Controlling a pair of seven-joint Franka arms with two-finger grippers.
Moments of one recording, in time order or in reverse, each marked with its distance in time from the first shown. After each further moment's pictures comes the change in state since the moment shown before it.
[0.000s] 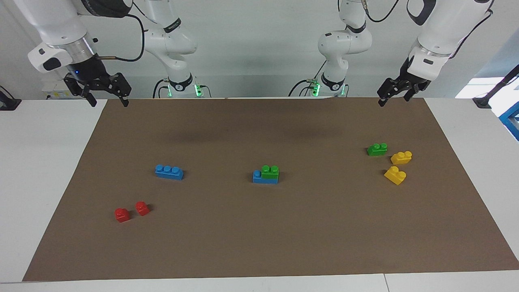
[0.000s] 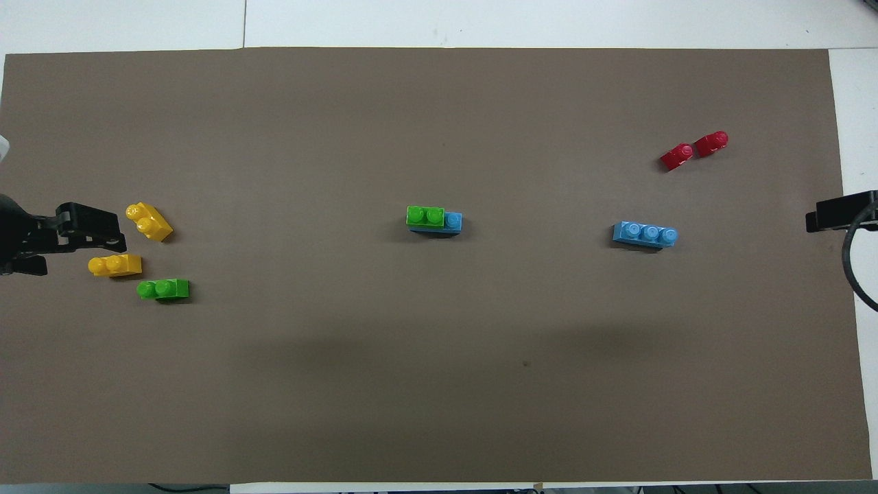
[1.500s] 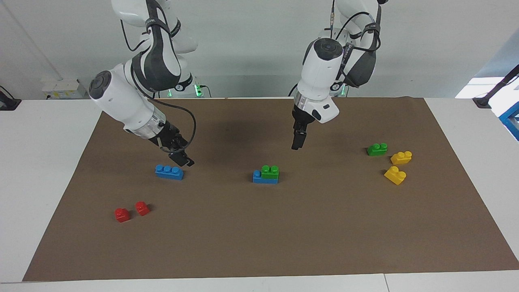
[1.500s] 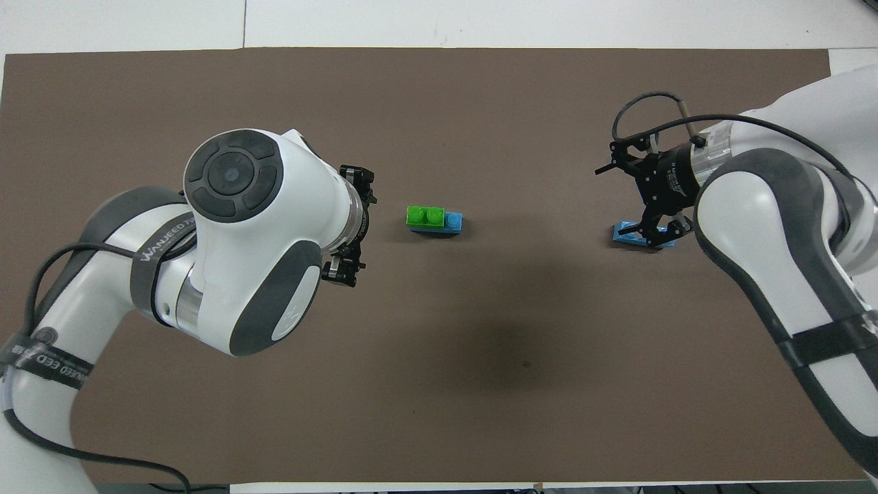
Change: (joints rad) left arm -0.469 0.285 -0.015 -0.042 -0.021 0.451 -1.532; right arm 0.201 0.287 0.007 -0.149 0.465 0.380 1.197
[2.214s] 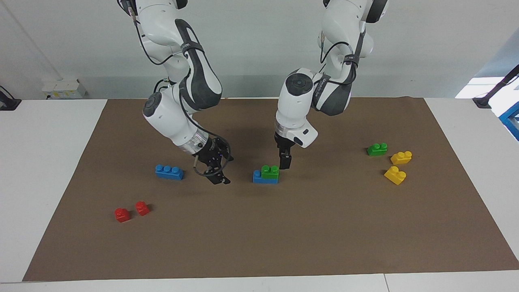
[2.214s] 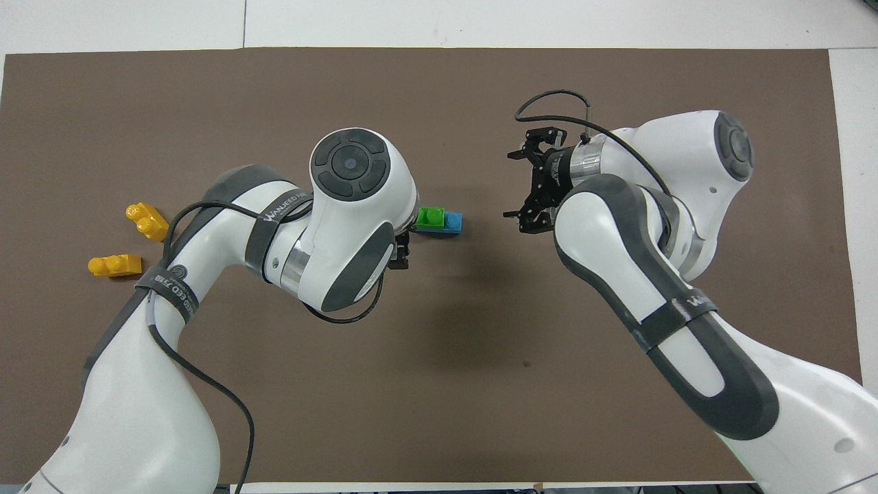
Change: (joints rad) left arm -0.069 0.221 0.001 0.112 0.089 0.086 -0.273; right arm 0.205 0.142 0.002 -0.007 0.186 0.375 0.396
